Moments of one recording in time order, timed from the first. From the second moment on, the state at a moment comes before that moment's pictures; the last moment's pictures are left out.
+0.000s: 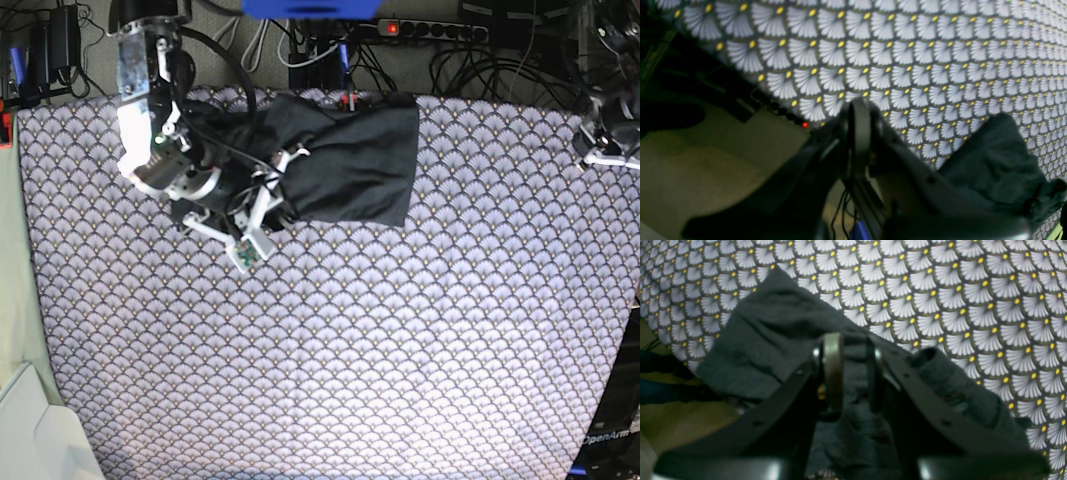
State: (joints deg) left arm 20.9 -19.0 -40.2 111.4 -42.7 15.7 75.3; right arm -6.3 3.5 -7.9 111.8 16.7 23.8 -60.7
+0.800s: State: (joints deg) left arm 19.2 -19.3 -40.2 111.4 -42.7 15.7 75.3; right arm -6.2 6.0 -10.3 104.8 17.0 1.5 -60.3
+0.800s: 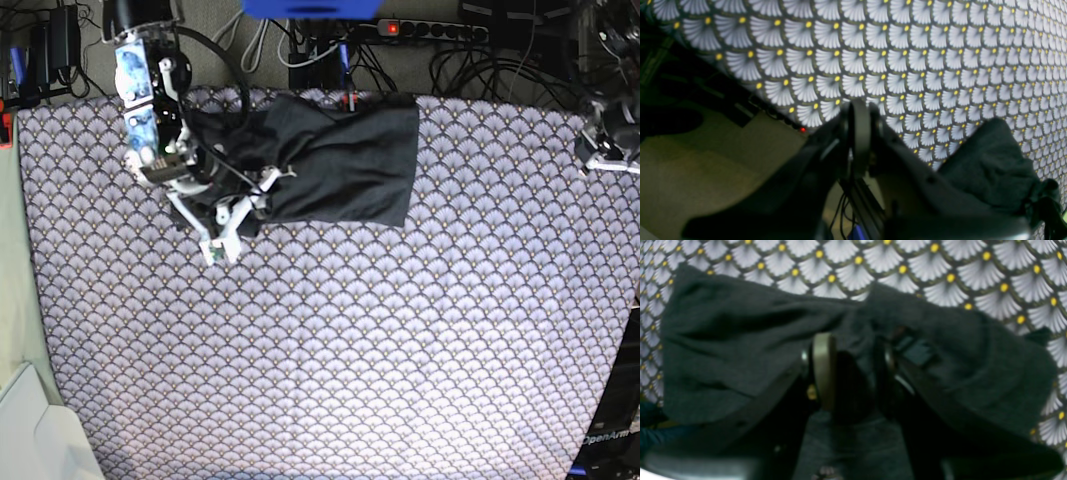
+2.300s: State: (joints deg) left arm 14.3 -24.7 -40.2 111.1 -42.7 15.7 75.2; right arm -11.9 -0.9 -17.2 106.1 -9.0 1.1 -60.3
